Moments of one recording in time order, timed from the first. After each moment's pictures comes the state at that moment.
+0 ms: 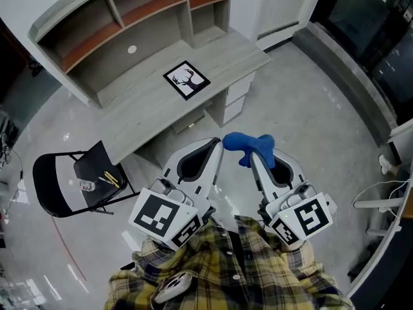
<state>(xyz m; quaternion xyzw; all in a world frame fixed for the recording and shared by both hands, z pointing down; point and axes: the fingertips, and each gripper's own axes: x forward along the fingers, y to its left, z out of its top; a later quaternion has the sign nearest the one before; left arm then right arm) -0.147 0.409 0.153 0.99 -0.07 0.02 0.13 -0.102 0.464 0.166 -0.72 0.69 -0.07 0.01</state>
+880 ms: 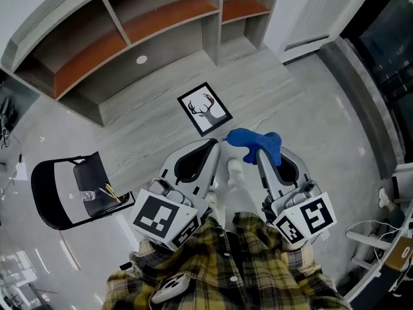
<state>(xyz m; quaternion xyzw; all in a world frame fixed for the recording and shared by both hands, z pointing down) -0.055 0.187 0.181 0.98 -0.14 0.06 0.15 0.014 0.242 0.185 -0.69 0.72 -0.11 0.00</state>
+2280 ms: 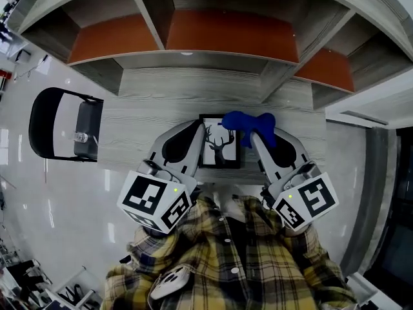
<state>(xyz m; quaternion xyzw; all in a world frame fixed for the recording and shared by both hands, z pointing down) -0.010 -0.027 0.233 0.87 -0.44 0.05 0.21 0.088 -0.015 0.223 -0.42 0.89 -0.14 -0.06</state>
